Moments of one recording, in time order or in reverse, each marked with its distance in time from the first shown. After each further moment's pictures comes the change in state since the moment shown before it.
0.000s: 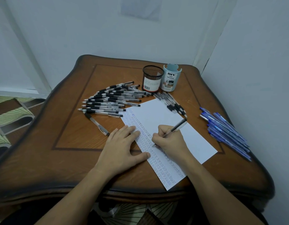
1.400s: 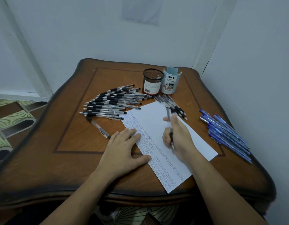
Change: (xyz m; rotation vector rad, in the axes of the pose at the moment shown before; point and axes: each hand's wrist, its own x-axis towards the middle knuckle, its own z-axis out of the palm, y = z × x) left_hand 0.001 0.000 0.001 0.017 -0.020 -0.002; right_hand 0.010 -0.023 -0.012 0.256 0.070 0.307
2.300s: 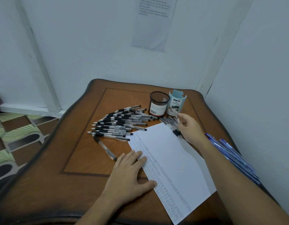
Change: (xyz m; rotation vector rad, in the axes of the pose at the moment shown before) left_hand -0.001 0.000 -0.002 0.013 -0.032 0.004; right_hand 0.090 -0.054 -0.034 -0.718 0.122 -0.282
